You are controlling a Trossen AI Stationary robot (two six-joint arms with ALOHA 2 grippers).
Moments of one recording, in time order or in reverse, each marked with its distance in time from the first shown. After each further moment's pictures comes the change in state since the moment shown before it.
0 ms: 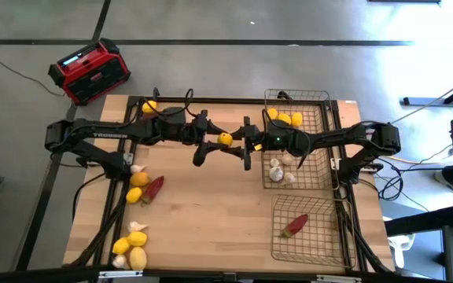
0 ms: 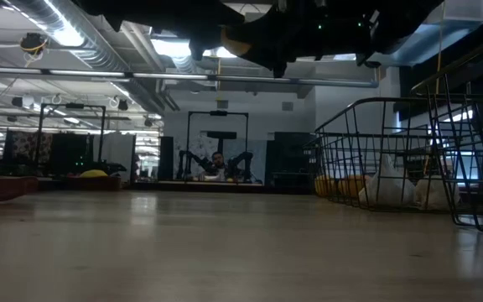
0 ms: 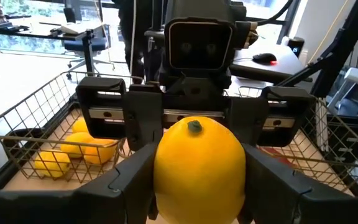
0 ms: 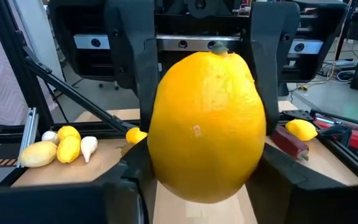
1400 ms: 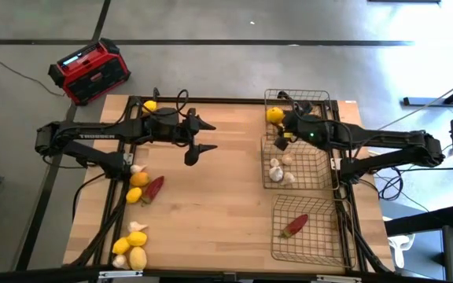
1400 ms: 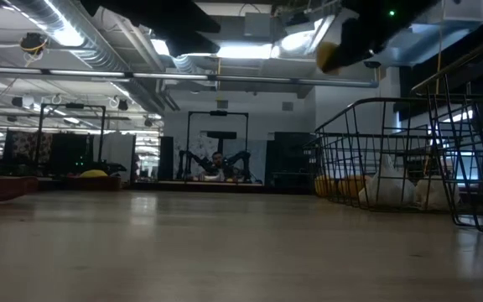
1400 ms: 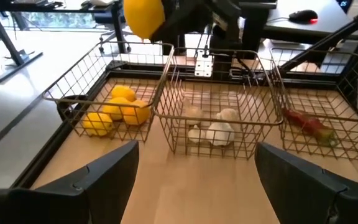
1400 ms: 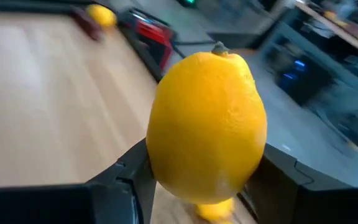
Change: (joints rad) left arm -0.014 -0.131 0.003 -0.275 -0.150 0.075; right arm -0.007 -0.534 0.001 -0.997 0.752 -0.131
